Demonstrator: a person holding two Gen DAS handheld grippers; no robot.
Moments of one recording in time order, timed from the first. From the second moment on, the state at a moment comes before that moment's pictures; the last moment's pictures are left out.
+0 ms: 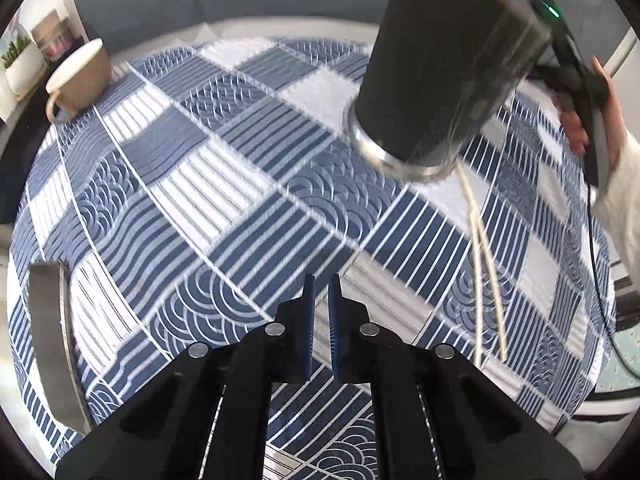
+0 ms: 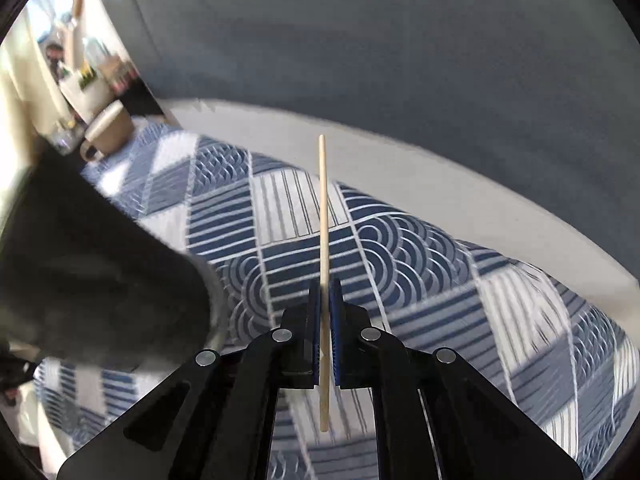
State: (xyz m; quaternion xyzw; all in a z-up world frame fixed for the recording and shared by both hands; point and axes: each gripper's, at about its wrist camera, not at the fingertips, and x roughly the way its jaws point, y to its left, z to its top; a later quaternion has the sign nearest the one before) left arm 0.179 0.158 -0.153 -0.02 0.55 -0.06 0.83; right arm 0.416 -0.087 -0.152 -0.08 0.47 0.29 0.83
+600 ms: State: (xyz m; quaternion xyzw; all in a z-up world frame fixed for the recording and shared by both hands) left arm 0.225 0.139 -0.026 0.00 0.44 -0.06 0.89; right arm 0.323 -0.077 0.002 -0.08 0.32 0.39 0.86
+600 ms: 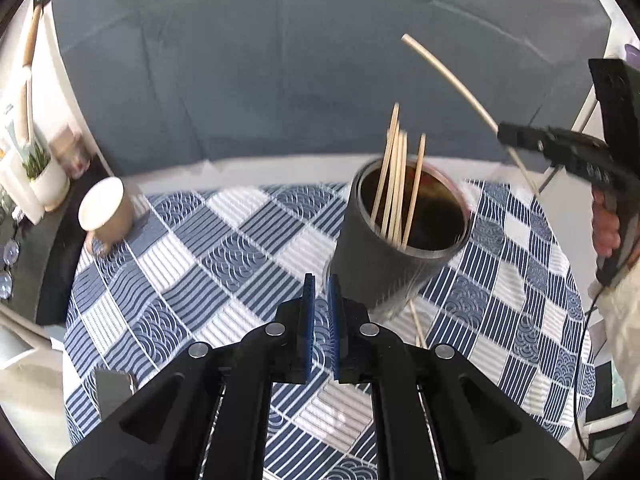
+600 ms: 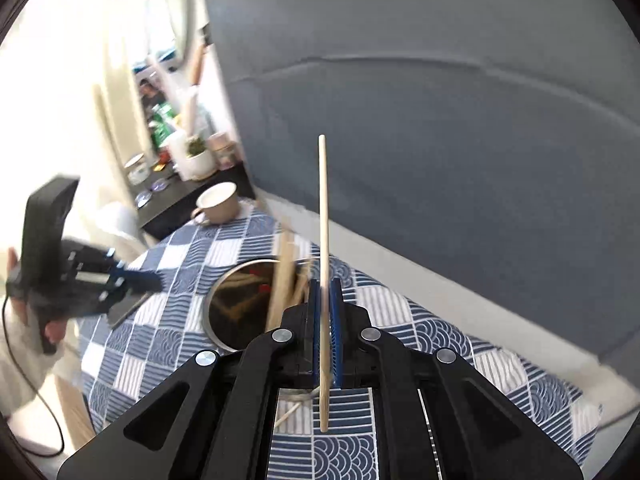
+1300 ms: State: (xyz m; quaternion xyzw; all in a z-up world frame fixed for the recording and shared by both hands) left arm 0.242 0.107 -0.020 0.03 0.43 -0.11 0.90; right arm 0.277 -0.030 -0.002 -0.46 0.42 0.38 0.68
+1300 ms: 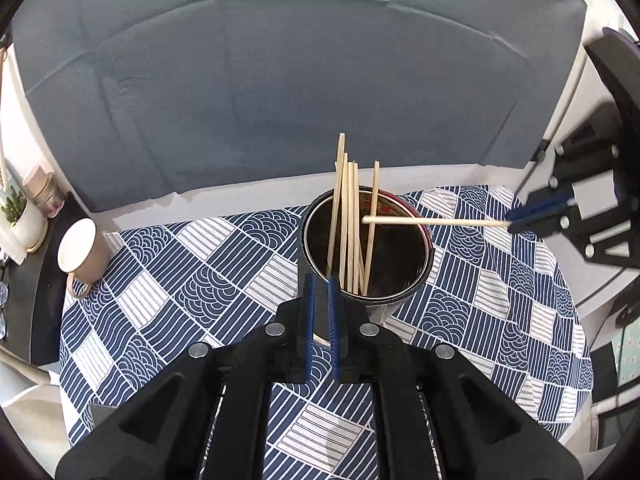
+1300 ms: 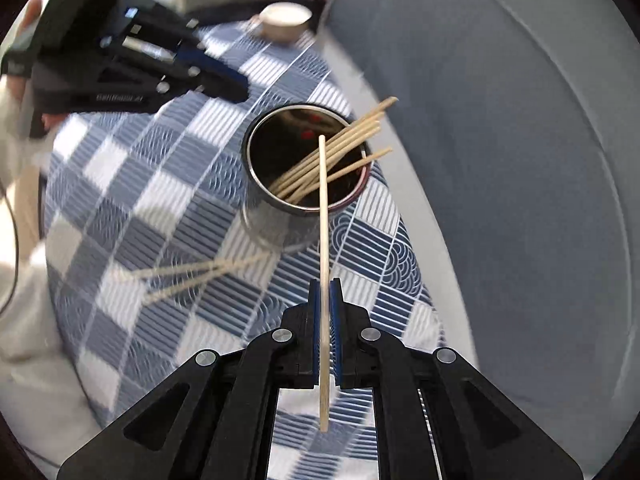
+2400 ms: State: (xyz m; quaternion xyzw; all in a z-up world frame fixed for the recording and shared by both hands) left arm 0.238 0.148 -0.032 0.00 0.40 -0.13 0.91; right arm 0.342 0.064 -0.002 -0.58 0.47 0.36 0.55
